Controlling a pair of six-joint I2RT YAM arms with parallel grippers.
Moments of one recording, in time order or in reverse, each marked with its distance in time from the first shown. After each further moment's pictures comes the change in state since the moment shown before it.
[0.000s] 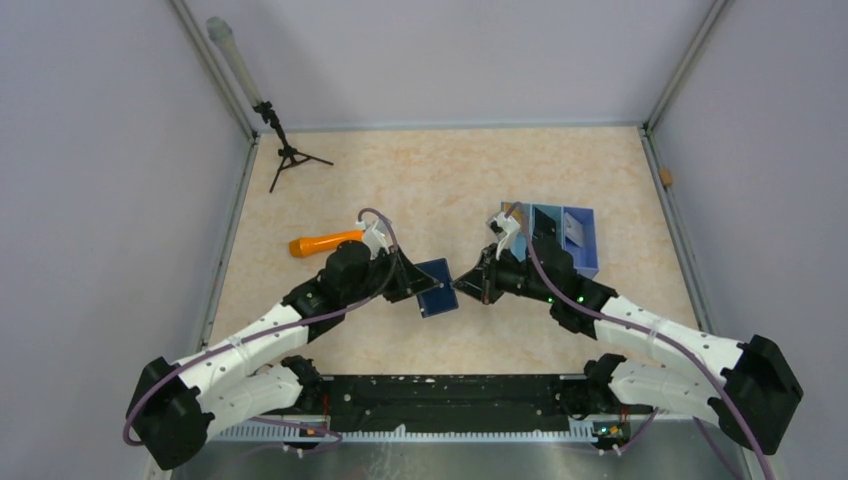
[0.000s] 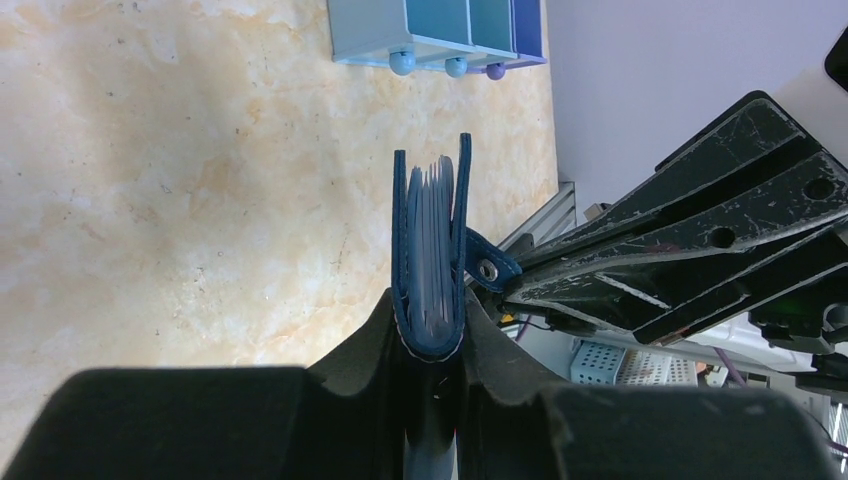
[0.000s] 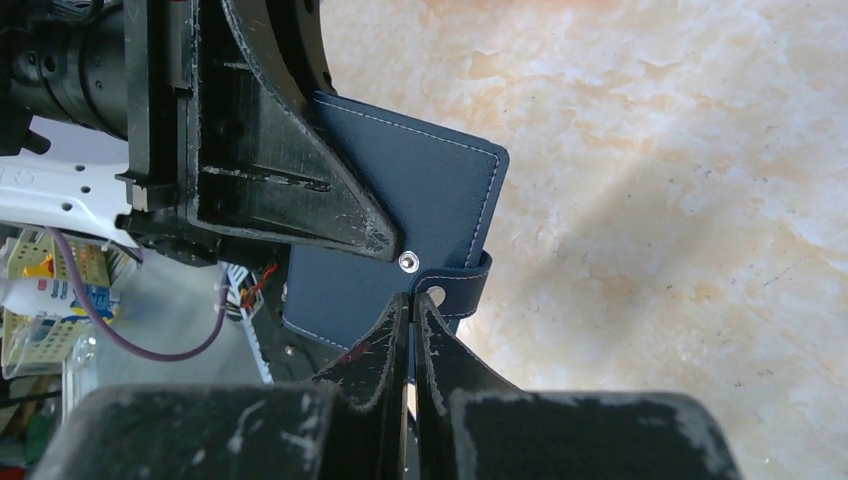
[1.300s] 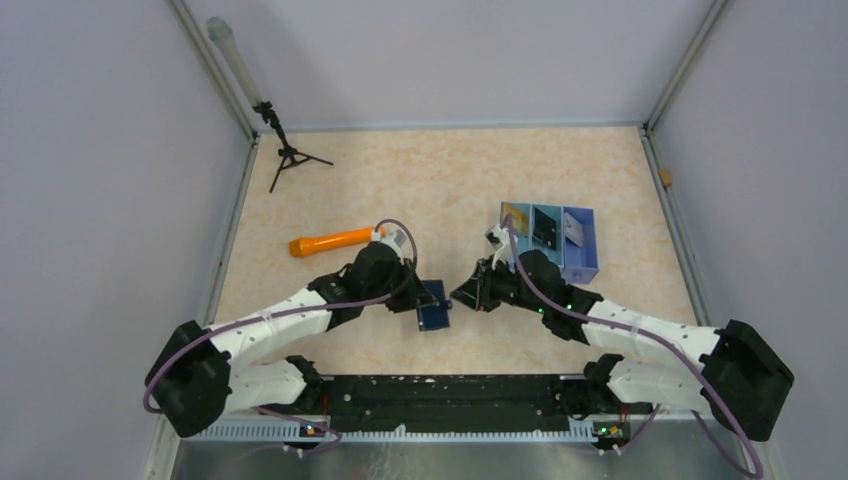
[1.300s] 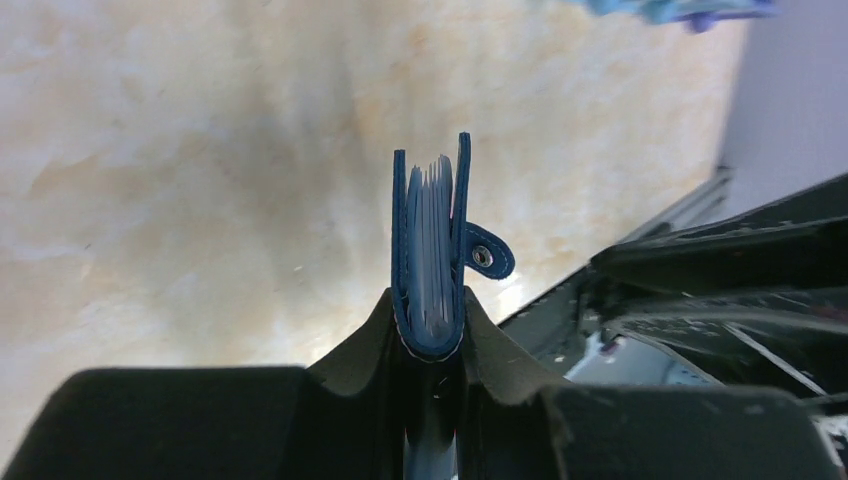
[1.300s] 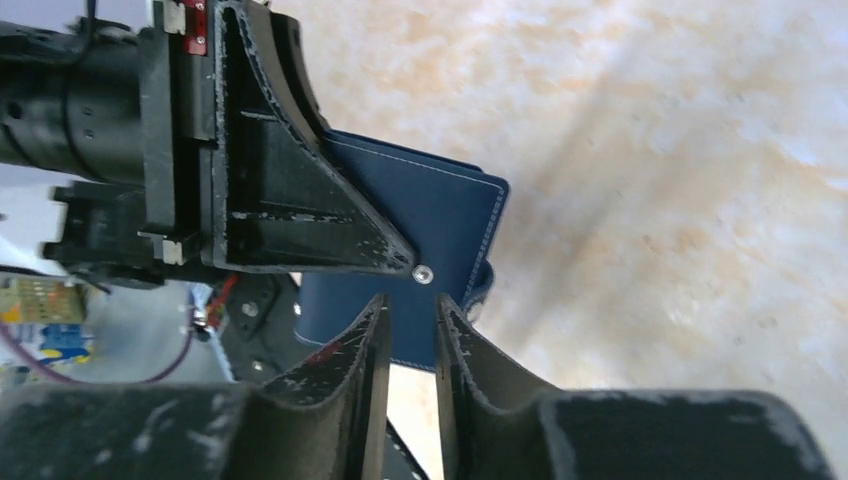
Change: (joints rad) left arm -0.029 0.163 0.029 -0.107 -0.057 0.054; right arm 0.023 0.090 -0.080 0.119 0.079 0.079
